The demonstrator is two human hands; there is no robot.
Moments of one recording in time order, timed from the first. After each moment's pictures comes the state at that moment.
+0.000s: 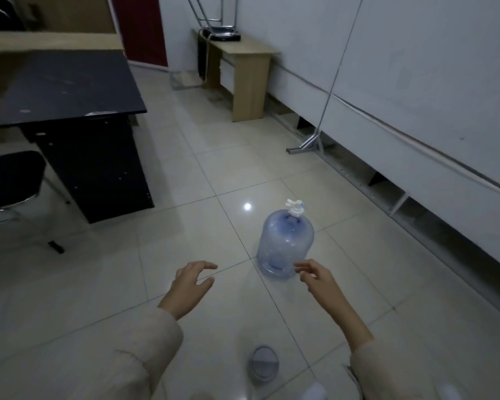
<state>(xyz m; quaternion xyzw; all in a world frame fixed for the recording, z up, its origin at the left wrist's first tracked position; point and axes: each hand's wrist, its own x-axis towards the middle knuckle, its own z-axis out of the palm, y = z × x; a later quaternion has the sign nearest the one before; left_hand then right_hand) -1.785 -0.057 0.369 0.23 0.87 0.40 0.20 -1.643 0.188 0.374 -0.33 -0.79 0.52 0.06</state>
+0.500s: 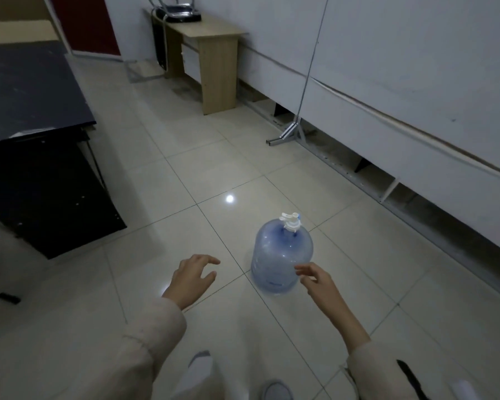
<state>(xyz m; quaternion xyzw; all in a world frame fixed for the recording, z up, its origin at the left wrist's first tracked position) -1.965 0.057 0.351 0.32 0.87 0.28 0.23 -1.775 0.263 0.334 -0.39 -0.75 0.53 0.08</state>
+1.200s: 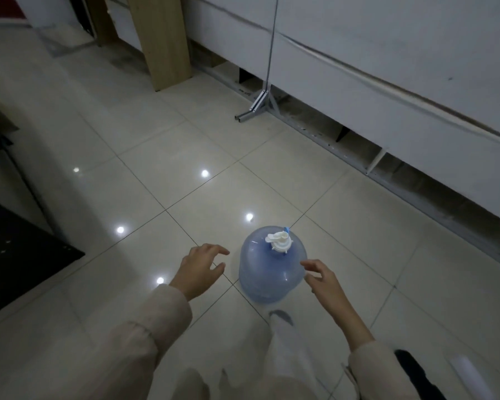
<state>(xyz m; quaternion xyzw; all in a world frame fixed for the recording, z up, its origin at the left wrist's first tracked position) -2.108 0.258 0.320 0.43 0.84 0.18 0.26 -1.882 0.410 0.288 -0.51 -0.66 0.54 0.09</state>
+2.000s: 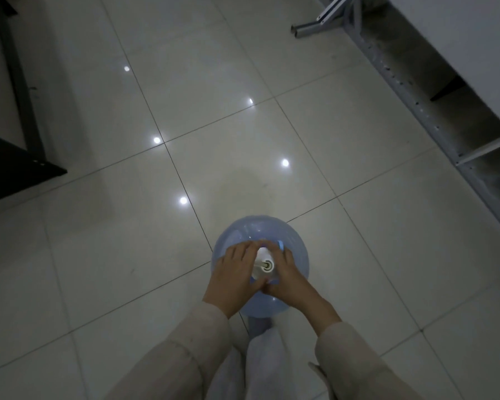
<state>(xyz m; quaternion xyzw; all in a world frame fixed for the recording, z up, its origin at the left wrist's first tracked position) -2.054 0.477 0.118 0.33 0.87 0.24 0.27 -1.978 0.597 0.082 -0.26 -0.77 0.53 -0.22</state>
